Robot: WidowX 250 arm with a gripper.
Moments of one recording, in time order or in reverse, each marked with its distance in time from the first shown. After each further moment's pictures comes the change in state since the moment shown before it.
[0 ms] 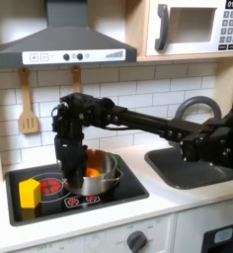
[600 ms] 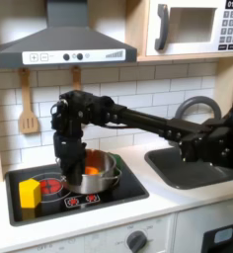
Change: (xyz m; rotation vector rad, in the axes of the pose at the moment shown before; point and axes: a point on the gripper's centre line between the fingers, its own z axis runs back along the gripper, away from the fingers) arm 0.004 0.000 0.004 -0.004 -0.010 0.008
